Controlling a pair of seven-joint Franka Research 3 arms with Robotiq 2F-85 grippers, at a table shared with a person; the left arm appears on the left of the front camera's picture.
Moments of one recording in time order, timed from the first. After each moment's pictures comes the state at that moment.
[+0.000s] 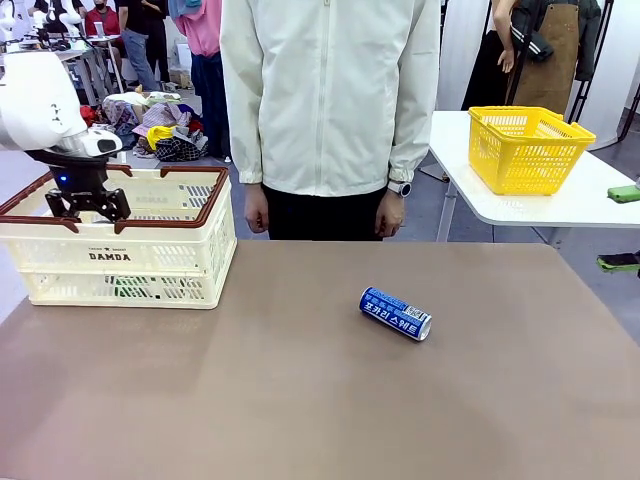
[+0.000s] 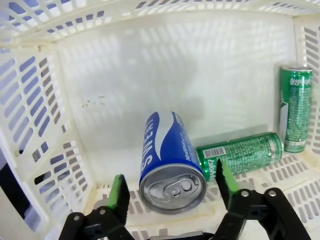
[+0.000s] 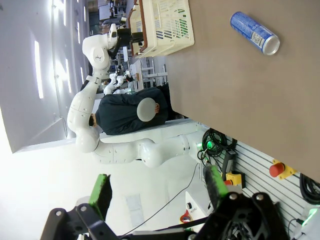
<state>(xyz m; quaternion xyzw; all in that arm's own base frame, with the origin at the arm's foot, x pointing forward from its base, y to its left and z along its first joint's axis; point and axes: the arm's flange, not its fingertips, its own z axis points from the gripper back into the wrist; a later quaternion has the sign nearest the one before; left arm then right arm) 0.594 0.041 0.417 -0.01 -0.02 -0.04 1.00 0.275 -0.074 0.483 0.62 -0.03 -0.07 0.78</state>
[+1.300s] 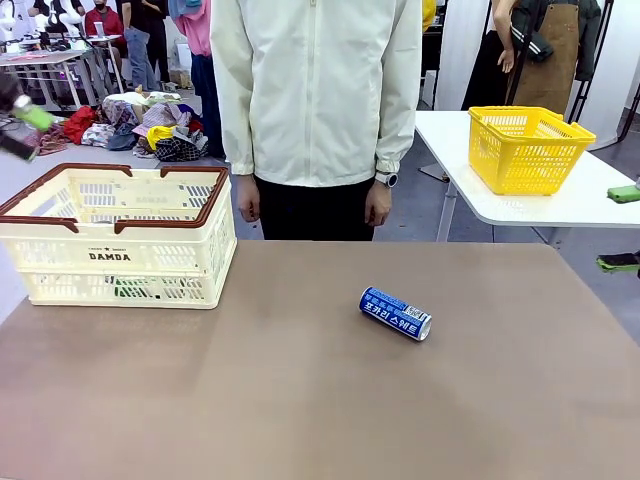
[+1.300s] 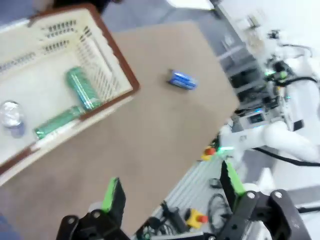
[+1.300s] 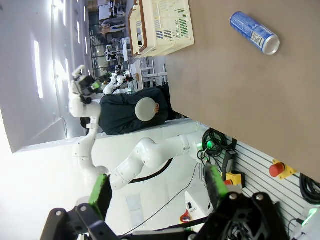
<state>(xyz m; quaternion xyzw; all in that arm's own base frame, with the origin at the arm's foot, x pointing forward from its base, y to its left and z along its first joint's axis) 0.368 0.092 0.591 -0.41 -0.19 -0.17 0.87 0.275 -0.074 0.482 0.62 -0.03 -0.07 0.78</state>
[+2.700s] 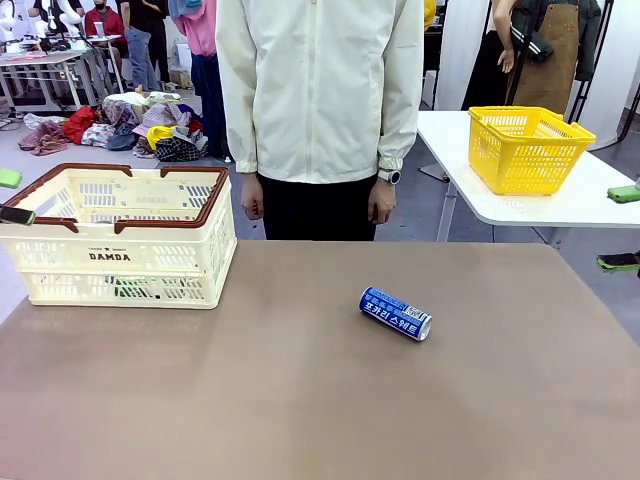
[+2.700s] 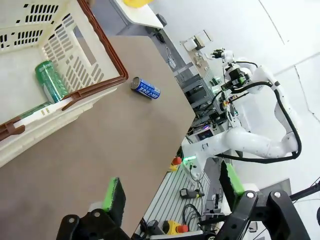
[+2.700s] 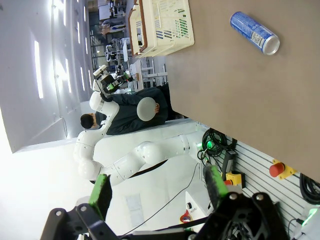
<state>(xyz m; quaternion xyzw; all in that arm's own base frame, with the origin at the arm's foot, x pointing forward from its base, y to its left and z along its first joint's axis) 0.363 0.138 0.491 -0.54 -0.20 -0.15 0.80 0.275 -0.074 0.483 0.62 -0.03 -0.07 0.78</state>
